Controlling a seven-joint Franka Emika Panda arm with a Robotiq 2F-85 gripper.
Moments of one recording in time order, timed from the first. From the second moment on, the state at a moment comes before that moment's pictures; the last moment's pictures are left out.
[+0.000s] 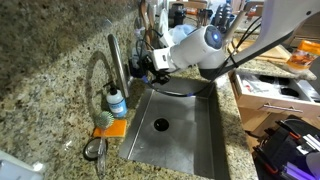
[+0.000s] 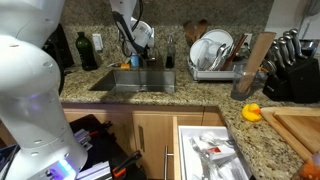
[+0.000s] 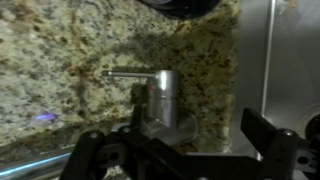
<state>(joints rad) 0.26 0.57 0.18 -1.73 -1.43 3.09 -0.52</state>
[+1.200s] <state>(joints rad) 0.19 0.72 0.13 -1.49 -1.53 3.46 -0.38</state>
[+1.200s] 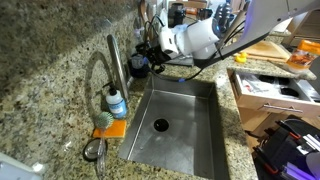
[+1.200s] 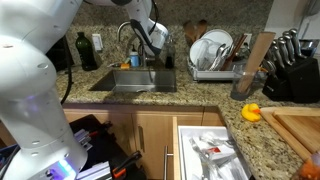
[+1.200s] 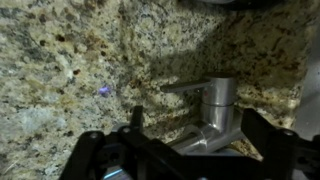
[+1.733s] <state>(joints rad) 0.23 0.74 0.12 -1.49 -1.53 3.43 -0.39</state>
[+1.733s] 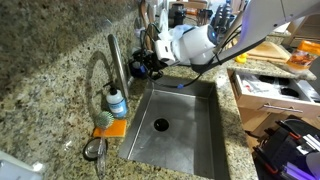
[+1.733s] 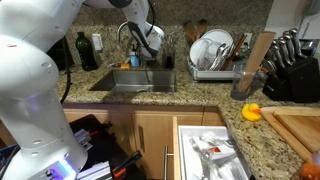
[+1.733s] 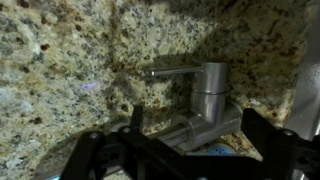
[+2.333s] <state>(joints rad) 0.27 0.81 0.12 -1.30 -1.50 3.39 -0.40</state>
